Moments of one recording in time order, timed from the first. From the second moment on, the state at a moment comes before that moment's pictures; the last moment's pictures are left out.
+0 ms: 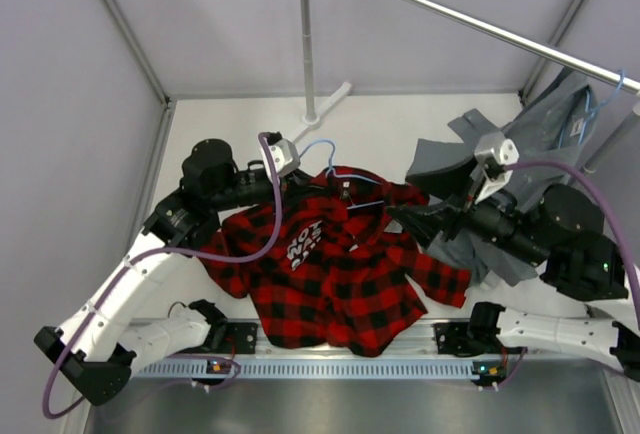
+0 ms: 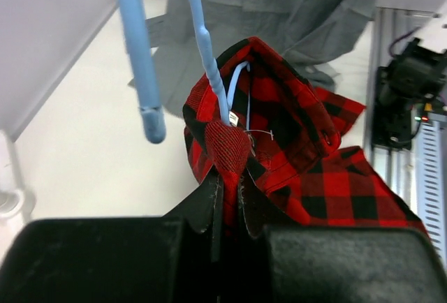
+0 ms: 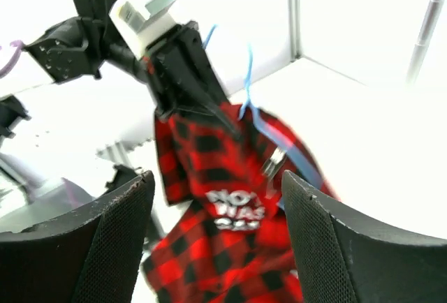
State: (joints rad) left arm -0.62 0.98 1.15 -0.35 0.59 0.20; right arm 1.15 0.69 1.20 -0.41 0.14 0.19
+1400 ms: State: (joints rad) left arm -0.62 1.03 1.13 -0.34 1.04 0.20; right arm 0.83 1.13 1.35 -0.32 -0.71 0.04
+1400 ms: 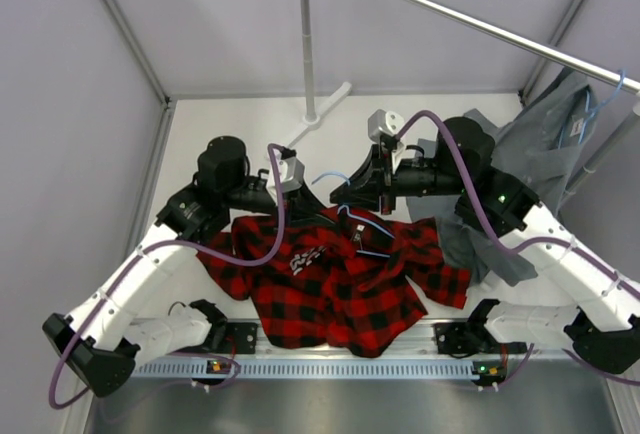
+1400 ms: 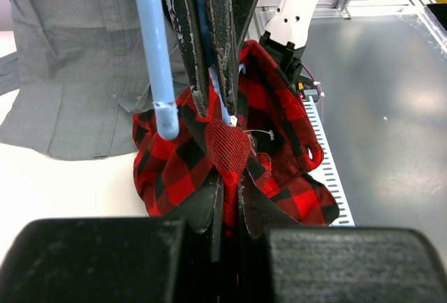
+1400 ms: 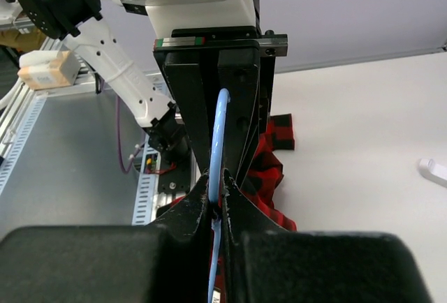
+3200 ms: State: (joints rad) left arm -0.63 0.88 0.61 0.06 -0.22 -0.29; right arm 0.62 0.86 1.36 -0.57 -0.42 0.05
